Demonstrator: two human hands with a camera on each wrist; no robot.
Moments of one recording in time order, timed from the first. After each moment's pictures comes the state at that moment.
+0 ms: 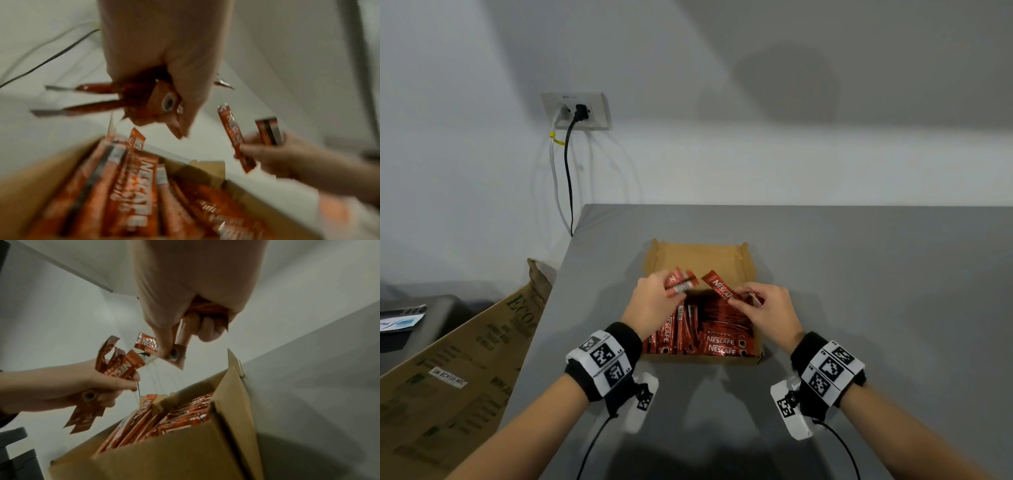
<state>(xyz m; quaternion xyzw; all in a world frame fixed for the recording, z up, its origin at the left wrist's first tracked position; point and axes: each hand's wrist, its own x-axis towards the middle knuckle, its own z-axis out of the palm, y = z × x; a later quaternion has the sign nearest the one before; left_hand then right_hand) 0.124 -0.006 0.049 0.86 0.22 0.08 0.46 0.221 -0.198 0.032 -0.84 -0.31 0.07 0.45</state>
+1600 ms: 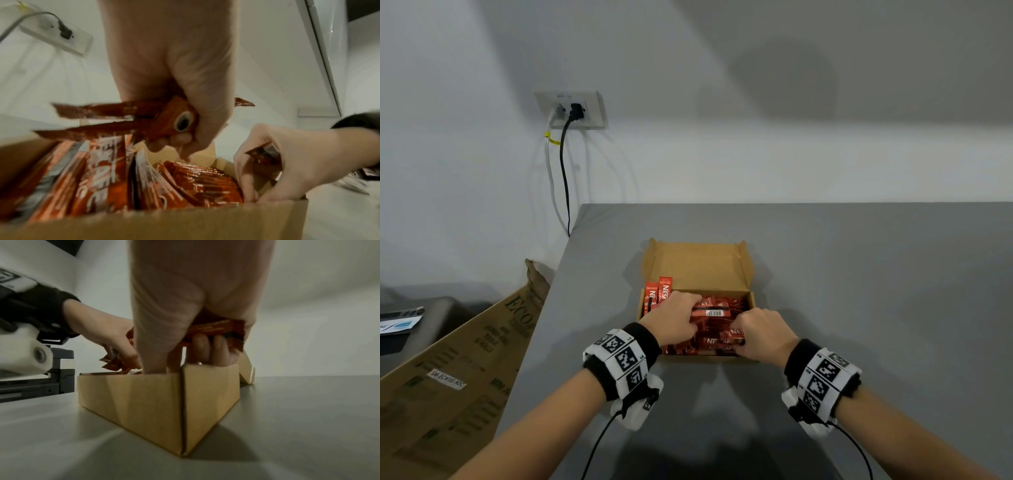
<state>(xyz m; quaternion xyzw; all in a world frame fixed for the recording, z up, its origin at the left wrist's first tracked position) 0.138 -0.023 0.030 0.95 0.03 -0.08 0.31 0.210 -0.200 0.023 -0.88 -0.46 0.13 0.00</state>
